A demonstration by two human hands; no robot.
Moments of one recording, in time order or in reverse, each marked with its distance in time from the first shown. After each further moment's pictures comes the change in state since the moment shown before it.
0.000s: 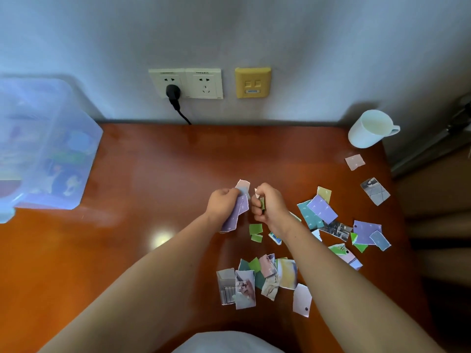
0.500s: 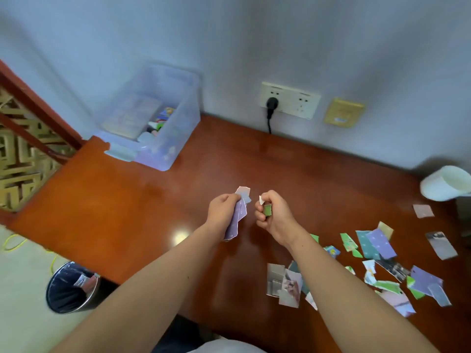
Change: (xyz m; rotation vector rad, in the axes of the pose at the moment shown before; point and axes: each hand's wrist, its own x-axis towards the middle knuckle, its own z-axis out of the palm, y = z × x) left_hand -0.085 -0.047 -0.131 -0.575 0.206 0.055; right_hand -0.052 0.045 0.127 -0.076 -0.268 -0.007
